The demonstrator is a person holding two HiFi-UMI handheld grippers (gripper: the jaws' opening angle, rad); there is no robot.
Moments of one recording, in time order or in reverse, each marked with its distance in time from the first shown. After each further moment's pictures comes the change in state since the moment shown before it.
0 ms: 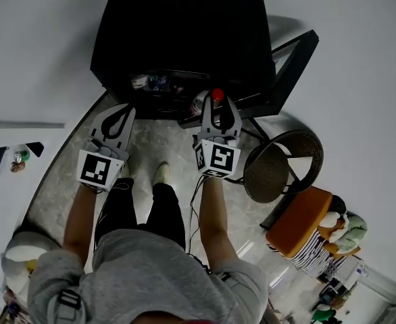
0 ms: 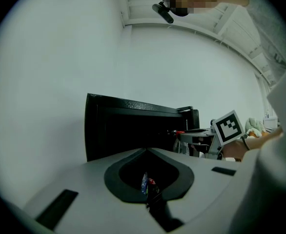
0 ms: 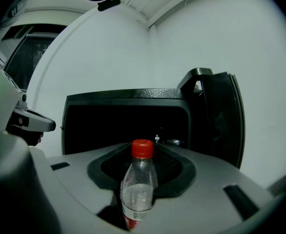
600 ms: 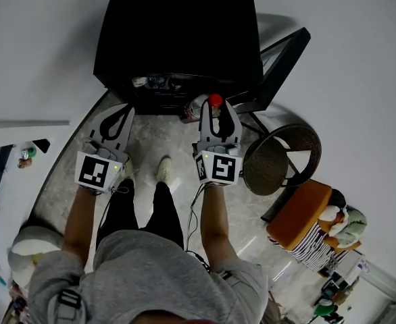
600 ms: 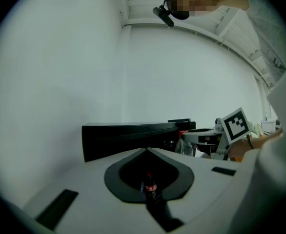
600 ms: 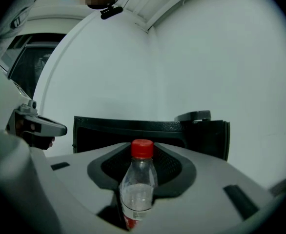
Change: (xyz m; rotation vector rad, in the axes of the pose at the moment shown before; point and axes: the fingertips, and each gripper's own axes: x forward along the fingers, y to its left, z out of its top) left arm -0.013 -0.011 0.052 -0.009 0.022 -0.017; right arm -0.033 0.004 0.057 0.031 -0.002 0.043
